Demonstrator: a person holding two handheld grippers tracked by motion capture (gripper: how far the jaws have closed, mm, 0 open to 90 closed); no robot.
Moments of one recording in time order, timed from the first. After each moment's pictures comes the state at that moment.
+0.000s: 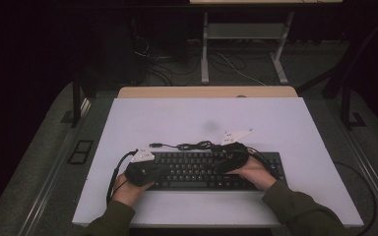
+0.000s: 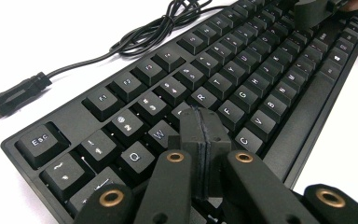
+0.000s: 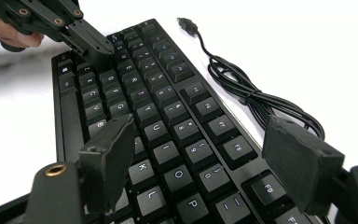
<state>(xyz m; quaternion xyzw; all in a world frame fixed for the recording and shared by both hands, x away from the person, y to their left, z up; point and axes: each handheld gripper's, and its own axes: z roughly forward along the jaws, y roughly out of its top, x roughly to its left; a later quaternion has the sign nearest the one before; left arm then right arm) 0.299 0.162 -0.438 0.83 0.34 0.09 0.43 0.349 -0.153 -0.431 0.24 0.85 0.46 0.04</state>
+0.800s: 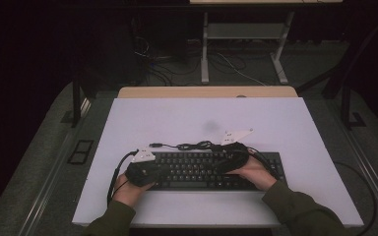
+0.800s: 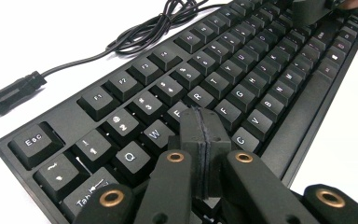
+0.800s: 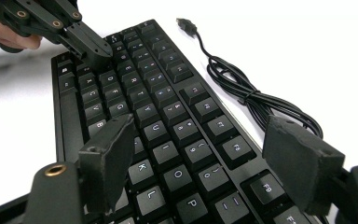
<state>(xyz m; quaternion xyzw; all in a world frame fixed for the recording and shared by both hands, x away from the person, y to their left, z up) 0.297 0.160 -0.437 0.84 0.33 0.08 0.43 0.349 -0.153 -0.430 0.24 0.85 0.46 0.04</state>
